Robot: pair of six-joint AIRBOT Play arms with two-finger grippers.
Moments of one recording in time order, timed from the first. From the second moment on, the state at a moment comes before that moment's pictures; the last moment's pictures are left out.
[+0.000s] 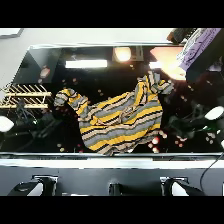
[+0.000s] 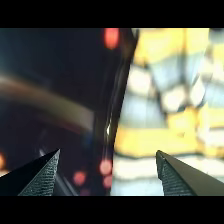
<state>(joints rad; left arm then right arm) 0.10 -0.87 0.67 1.06 -1.04 -1.80 -0.31 -1.14 0.78 -1.12 1.21 1.53</state>
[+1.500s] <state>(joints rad) -0.54 -1.11 0.65 0.78 -0.58 -1.86 -0.10 -0.92 0.69 -0.91 1.07 1.59</state>
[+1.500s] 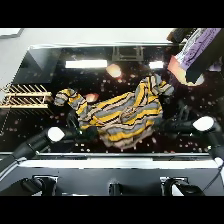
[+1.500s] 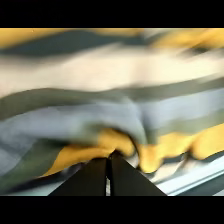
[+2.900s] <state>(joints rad) -0.19 -0.78 1.45 1.31 -0.77 -1.90 -0.10 -0.92 1.86 -1.16 1.04 1.77</state>
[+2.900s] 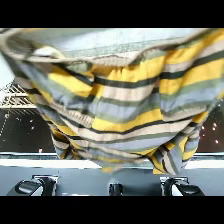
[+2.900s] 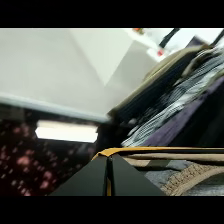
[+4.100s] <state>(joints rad) -0.11 -1.54 1.44 1.18 -0.89 -1.90 -0.12 -1.71 1.85 -1.07 1.28 1.70</state>
